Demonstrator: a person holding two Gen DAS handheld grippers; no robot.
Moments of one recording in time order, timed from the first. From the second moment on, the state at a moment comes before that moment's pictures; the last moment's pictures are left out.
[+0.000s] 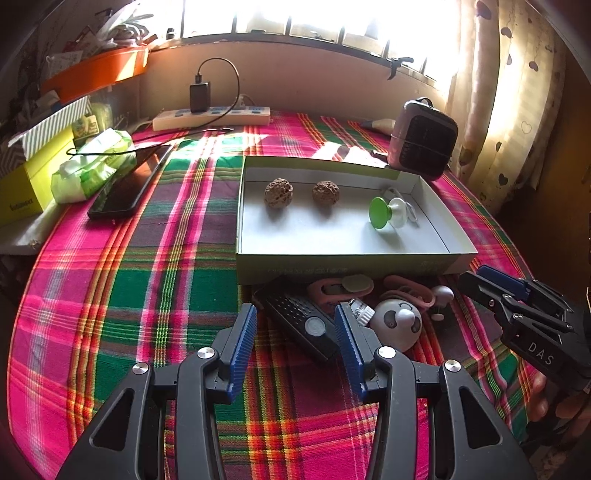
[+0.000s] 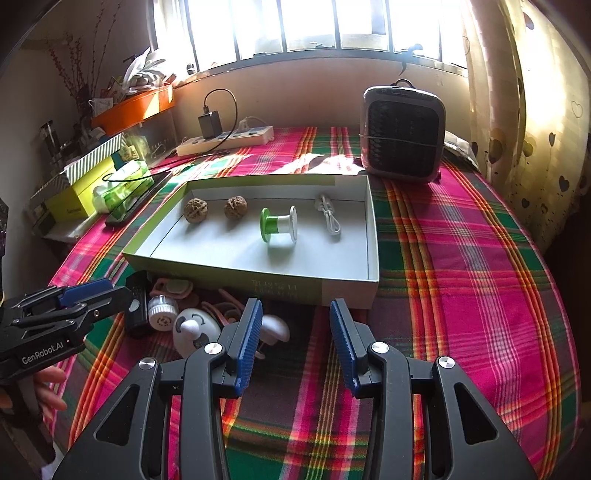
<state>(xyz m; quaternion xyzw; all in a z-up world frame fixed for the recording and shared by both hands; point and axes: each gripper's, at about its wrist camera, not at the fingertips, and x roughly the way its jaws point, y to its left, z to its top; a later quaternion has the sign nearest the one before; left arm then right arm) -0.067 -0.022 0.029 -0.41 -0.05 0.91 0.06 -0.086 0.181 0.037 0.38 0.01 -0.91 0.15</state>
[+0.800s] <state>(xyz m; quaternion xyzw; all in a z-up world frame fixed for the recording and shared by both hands) -0.053 -0.019 0.013 -0.43 -0.04 0.90 0.04 -0.081 0.189 0.026 0.39 0.00 -0.91 0.16</state>
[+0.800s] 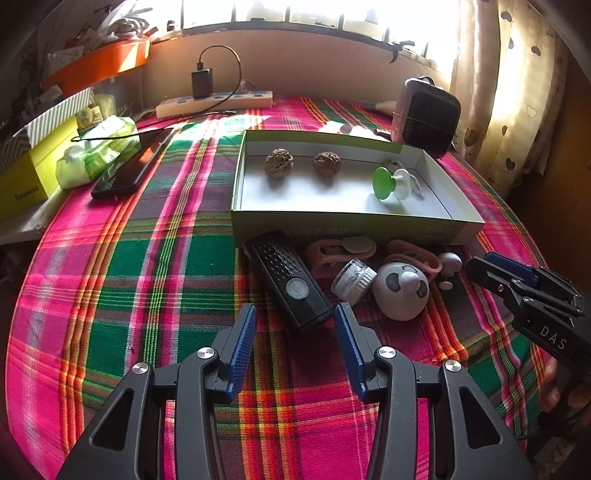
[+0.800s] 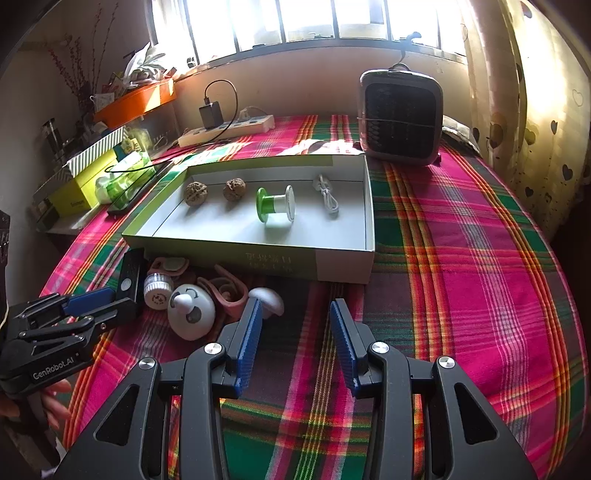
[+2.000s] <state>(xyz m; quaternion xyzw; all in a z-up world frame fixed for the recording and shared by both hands) -0.053 -0.061 0.019 -0.41 -0.06 0.91 0.02 -0.101 0.155 0.010 0.43 0.05 -0.89 0.16</state>
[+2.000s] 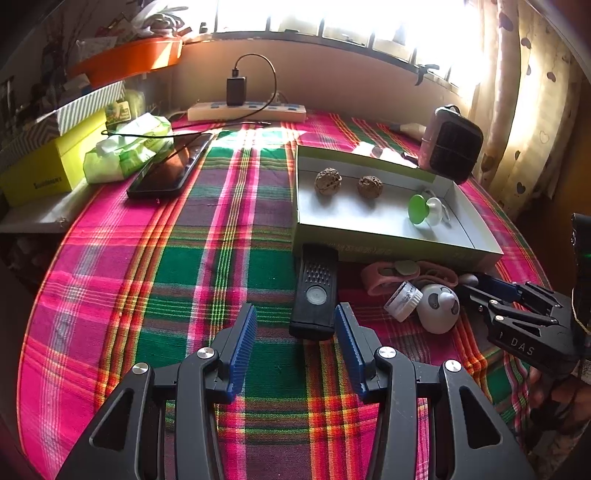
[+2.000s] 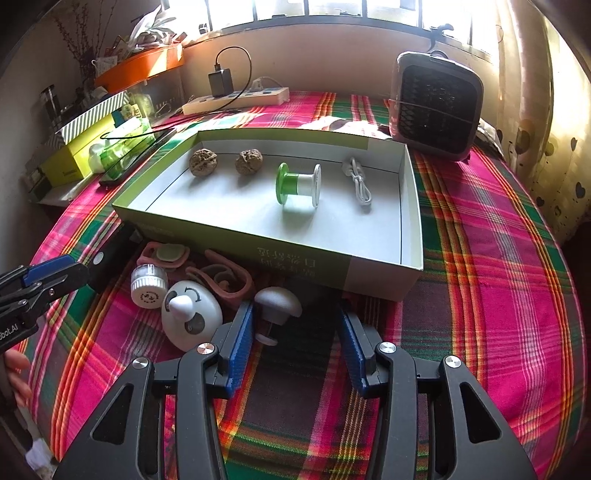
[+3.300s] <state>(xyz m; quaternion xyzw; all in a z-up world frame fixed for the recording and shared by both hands) -0.097 -0.051 0.003 -0.44 -0.03 0.90 0.03 -0.103 0.156 0.011 0.43 0.06 -0.89 0.14</state>
